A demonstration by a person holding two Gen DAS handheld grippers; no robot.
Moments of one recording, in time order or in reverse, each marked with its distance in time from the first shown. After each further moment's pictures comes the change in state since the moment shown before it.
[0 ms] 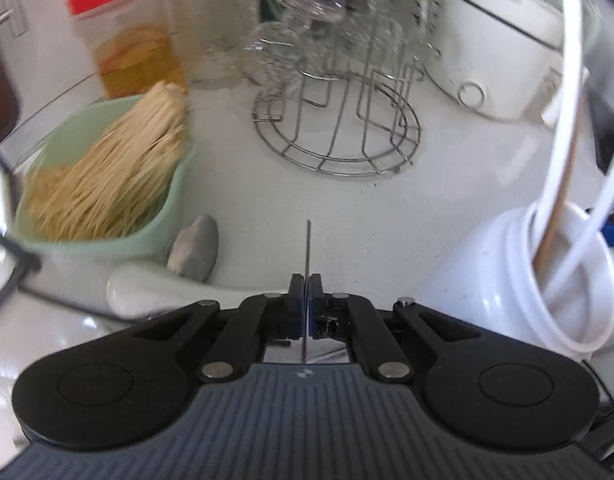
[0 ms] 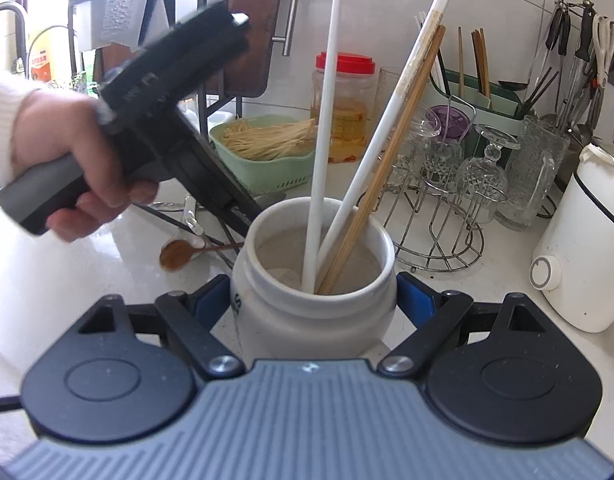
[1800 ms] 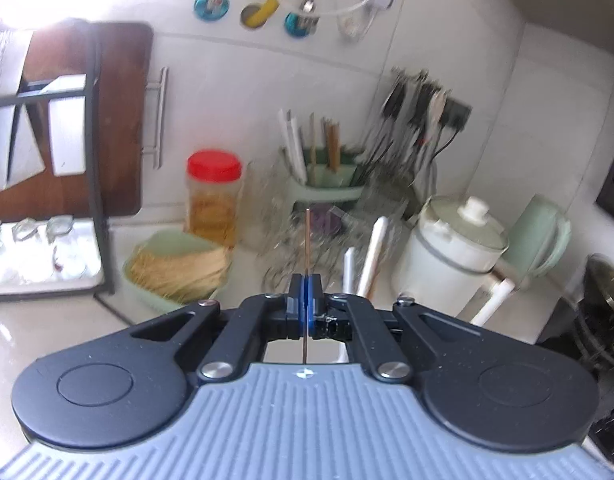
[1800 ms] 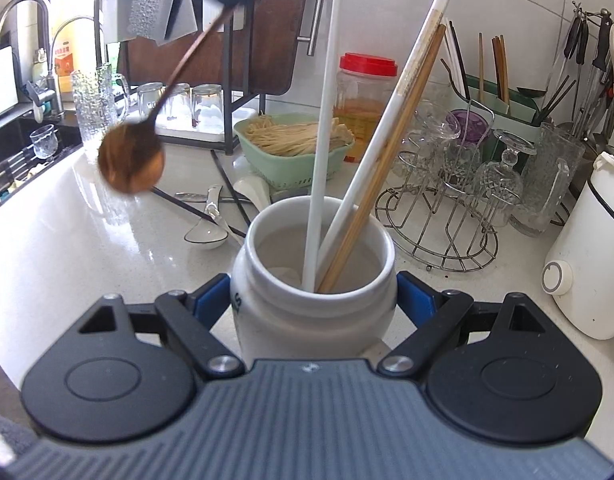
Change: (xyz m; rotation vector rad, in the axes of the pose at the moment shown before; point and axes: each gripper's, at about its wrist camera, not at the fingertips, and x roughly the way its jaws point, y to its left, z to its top) left arm -0.210 -0.060 -0.027 -0.315 -0.529 0.045; right arm -0.007 0.006 -0.003 -0.030 0.000 0.040
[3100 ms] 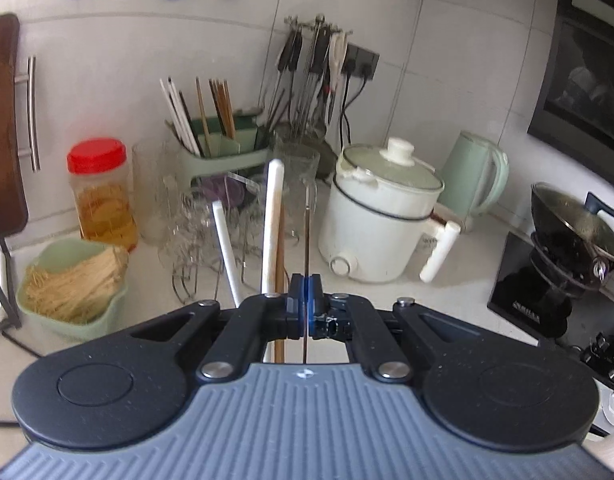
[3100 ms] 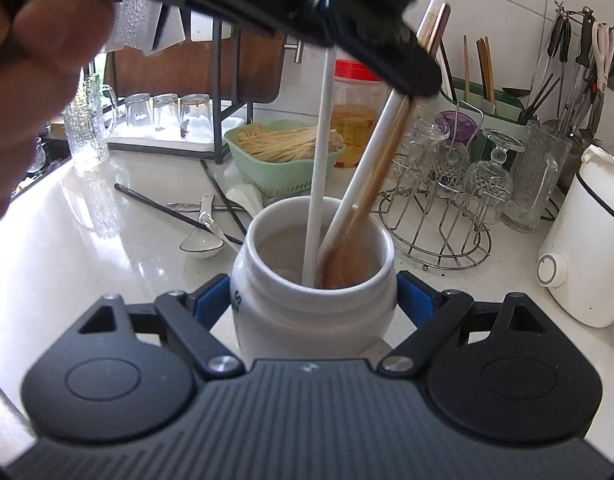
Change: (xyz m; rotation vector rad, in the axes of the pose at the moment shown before) left arm 0.073 -0.036 -0.032 0.187 0.086 -0.230; right arm -0.002 0.009 -0.004 0.030 -0.030 -0.040
